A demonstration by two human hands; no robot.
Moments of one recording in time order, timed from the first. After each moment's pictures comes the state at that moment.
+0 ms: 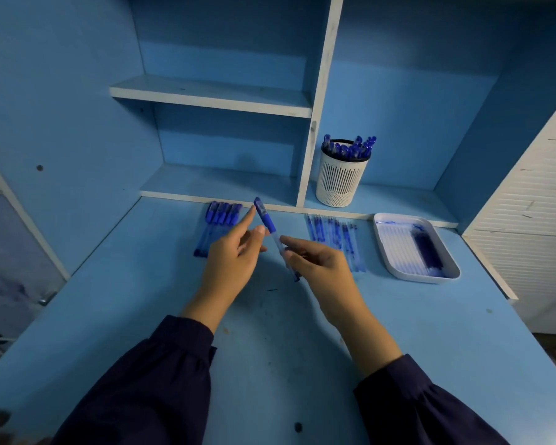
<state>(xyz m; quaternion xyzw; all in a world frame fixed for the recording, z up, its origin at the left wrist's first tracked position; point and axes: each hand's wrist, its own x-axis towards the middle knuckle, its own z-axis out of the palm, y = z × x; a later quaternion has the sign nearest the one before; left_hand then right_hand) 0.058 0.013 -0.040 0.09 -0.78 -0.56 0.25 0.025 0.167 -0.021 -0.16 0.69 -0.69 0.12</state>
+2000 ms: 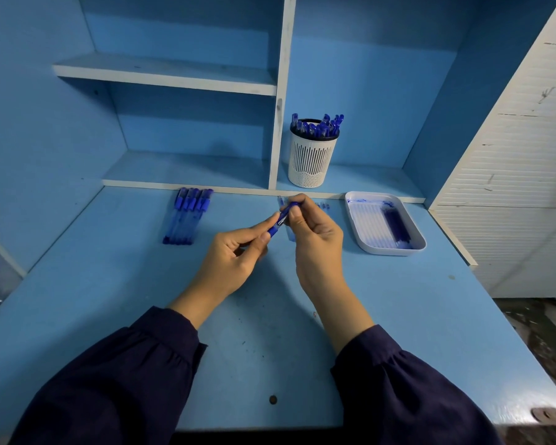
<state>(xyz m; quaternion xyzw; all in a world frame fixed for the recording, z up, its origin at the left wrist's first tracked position) 0.068 0.047 -0.041 -0.09 -0.77 -0.61 0.20 0.018 0.175 -0.021 -0.14 0.53 -0.84 -0.01</state>
